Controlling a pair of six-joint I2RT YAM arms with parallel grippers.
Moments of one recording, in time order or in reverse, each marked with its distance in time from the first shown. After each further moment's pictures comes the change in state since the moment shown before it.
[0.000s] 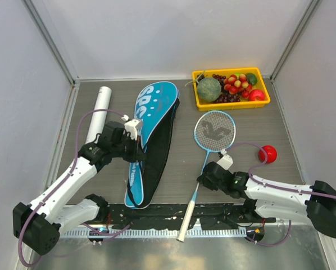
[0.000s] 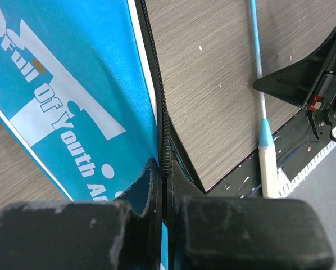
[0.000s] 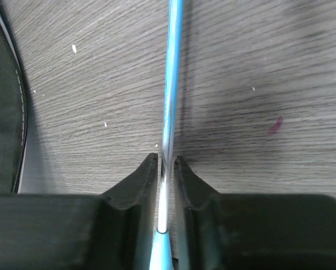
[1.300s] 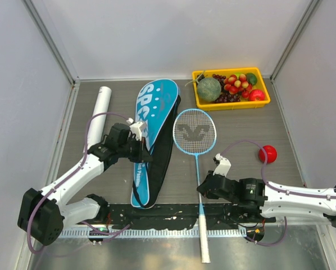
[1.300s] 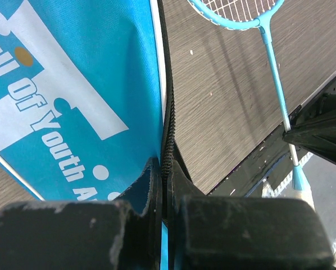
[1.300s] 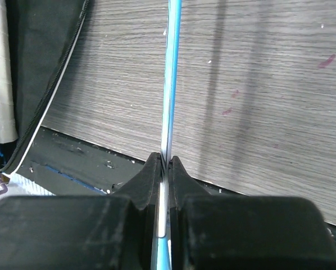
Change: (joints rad) left arm 0.000 0.100 -0.102 0.202 0.071 -0.105; right arm 0.320 -0.269 0.109 -0.314 0.089 -0.086
